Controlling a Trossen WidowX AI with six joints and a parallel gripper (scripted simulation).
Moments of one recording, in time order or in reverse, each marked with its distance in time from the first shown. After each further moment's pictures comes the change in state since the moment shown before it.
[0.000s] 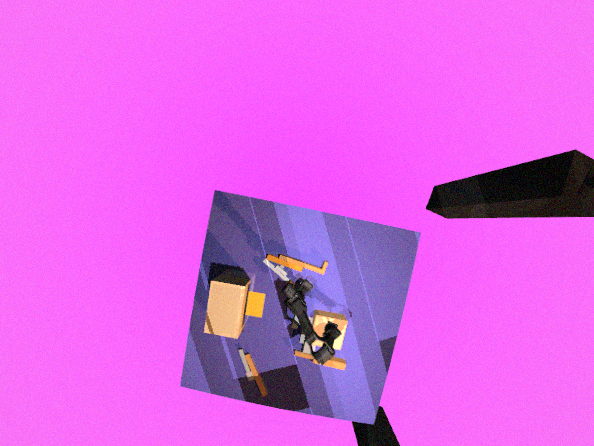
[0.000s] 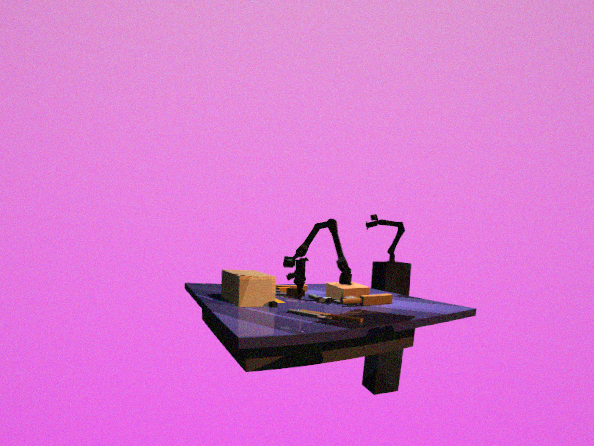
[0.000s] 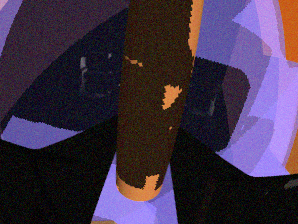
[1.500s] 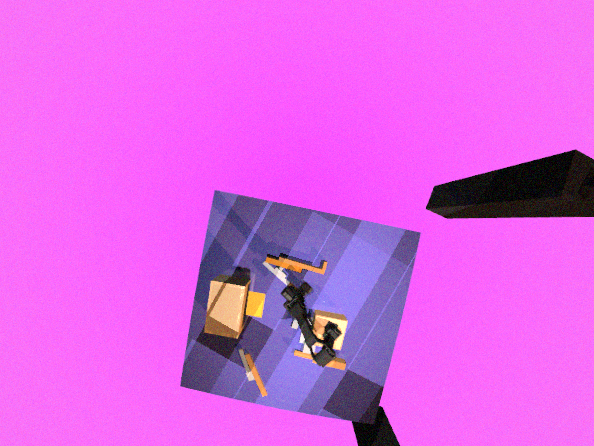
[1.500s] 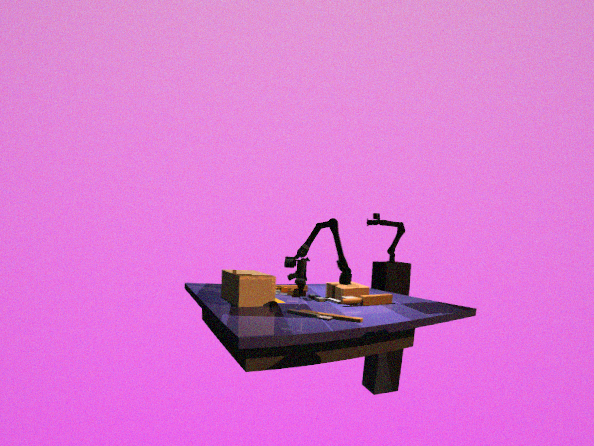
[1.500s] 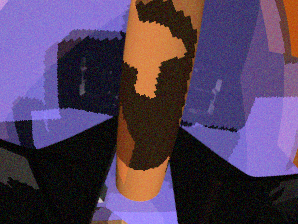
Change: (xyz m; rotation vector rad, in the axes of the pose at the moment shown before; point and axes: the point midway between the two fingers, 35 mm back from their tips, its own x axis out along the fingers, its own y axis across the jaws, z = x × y) arm 0.000 0.013 -0.008 0.001 0.000 0.000
